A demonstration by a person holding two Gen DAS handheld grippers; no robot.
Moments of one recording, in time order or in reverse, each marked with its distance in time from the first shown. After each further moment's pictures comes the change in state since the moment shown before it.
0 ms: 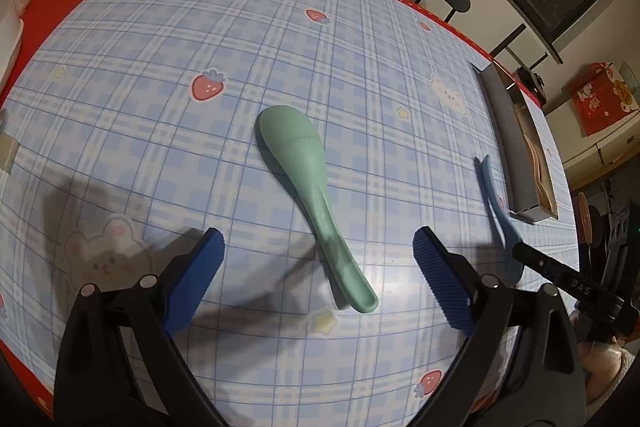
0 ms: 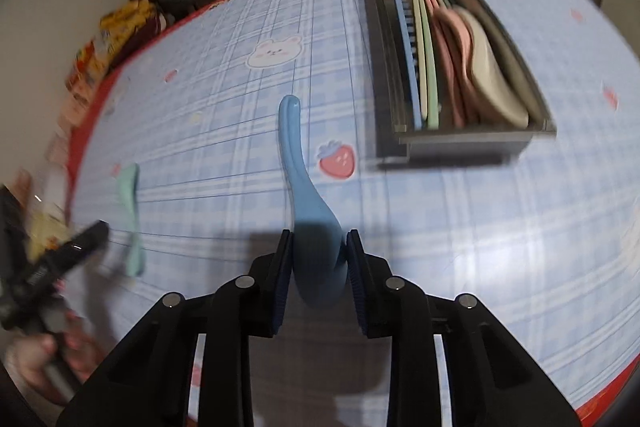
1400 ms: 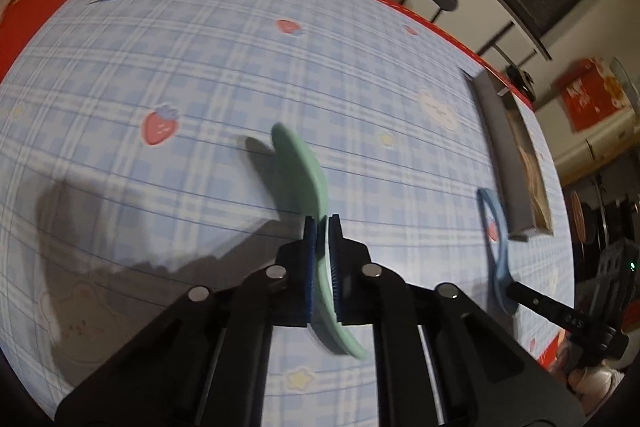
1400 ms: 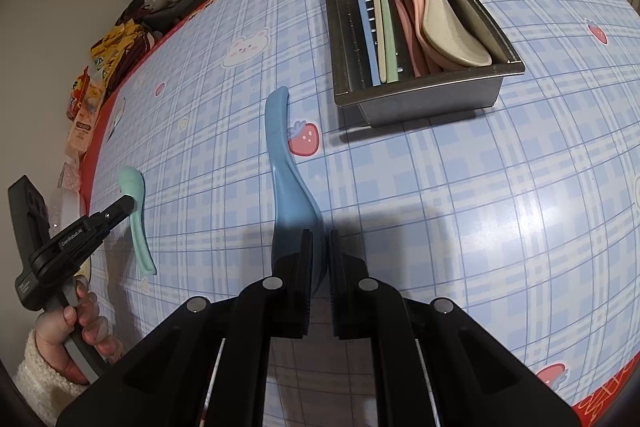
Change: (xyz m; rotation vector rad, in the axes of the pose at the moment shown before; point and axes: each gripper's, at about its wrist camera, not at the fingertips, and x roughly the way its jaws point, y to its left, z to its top) left arm 0.026 -0.015 0.033 0.040 0.004 -0.052; right arm -0.001 -0.029 -0.007 0.080 0.029 0.036
